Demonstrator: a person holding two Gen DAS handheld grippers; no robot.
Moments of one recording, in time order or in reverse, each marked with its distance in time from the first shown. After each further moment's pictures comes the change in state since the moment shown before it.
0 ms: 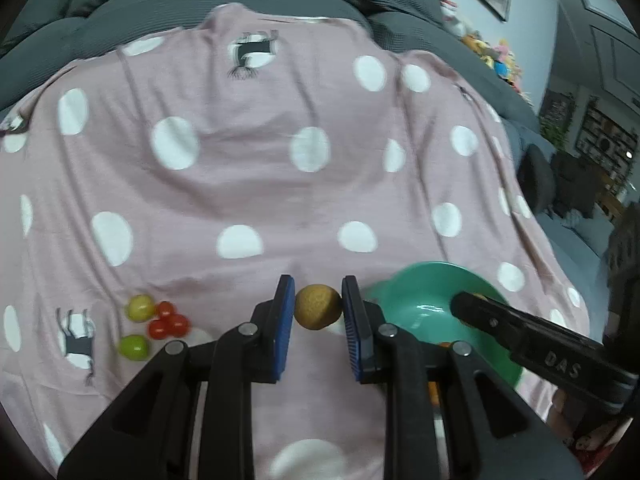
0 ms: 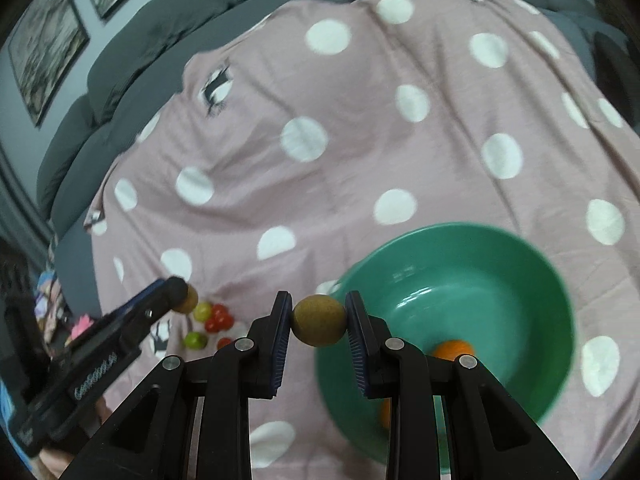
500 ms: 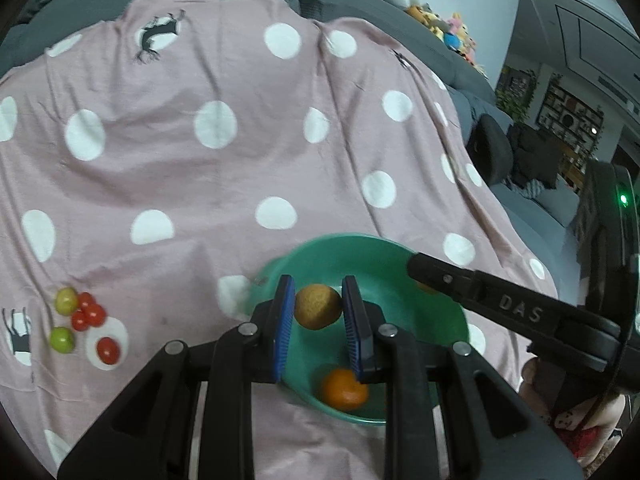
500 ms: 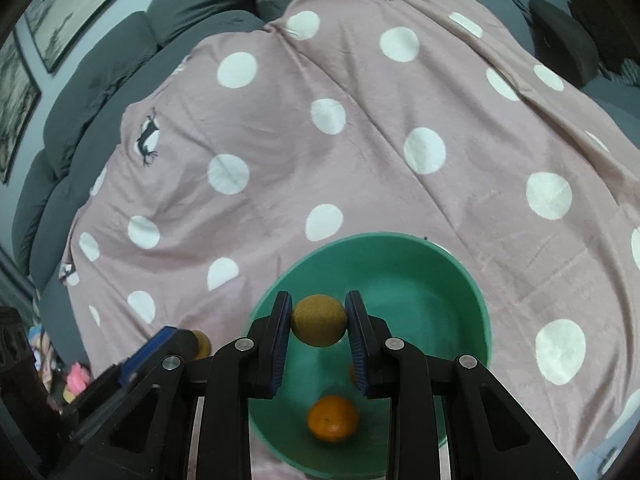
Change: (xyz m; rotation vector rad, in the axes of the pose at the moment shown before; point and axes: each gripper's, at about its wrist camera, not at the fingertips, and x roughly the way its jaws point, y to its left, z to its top) left arm 0.028 -0.071 -0.015 0.062 0.074 -0.148; right arm -0.018 -0.064 0.009 0.163 -0.034 -0.086
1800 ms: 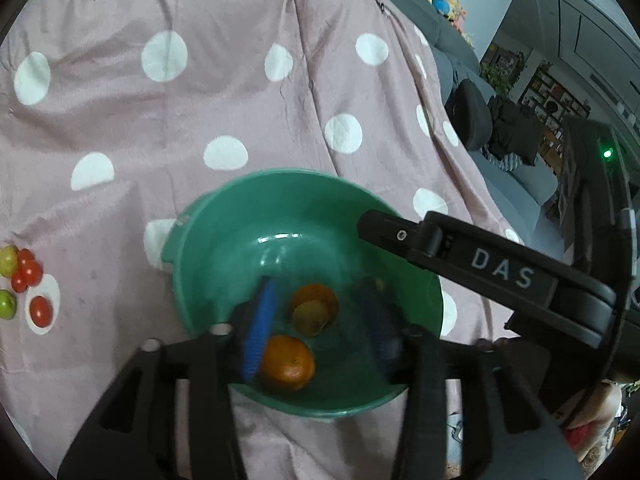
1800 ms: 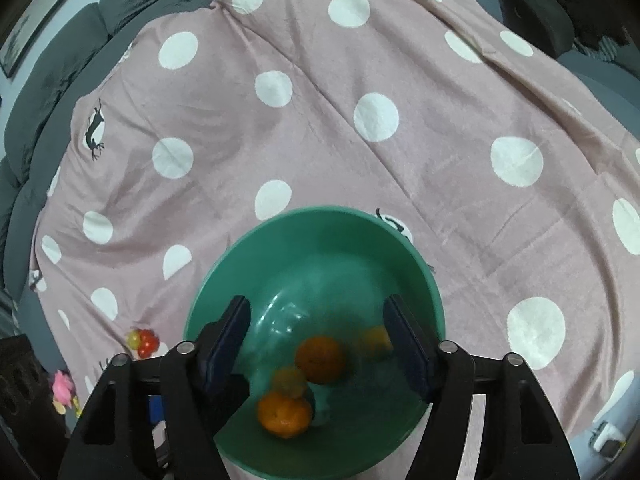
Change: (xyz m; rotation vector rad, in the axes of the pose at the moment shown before) left arm 0.036 -0.018 -0.023 -0.041 0.138 -0.116; right arm 0.015 -0.029 -0.001 0.060 0.084 -0.116
